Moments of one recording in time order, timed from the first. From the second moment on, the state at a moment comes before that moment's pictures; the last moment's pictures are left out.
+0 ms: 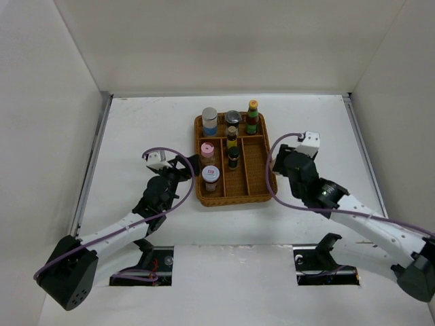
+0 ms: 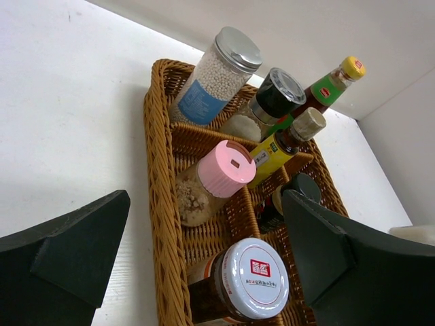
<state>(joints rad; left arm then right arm) -0.59 0.96 0.23 0.72 -0.42 -0.56 0.69 0.99 0.72 -0.23 0.77 0.48</state>
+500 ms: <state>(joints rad) -0.55 0.90 0.20 0.71 -0.56 -0.57 1.02 1.33 0.84 -0.04 0.60 0.44</state>
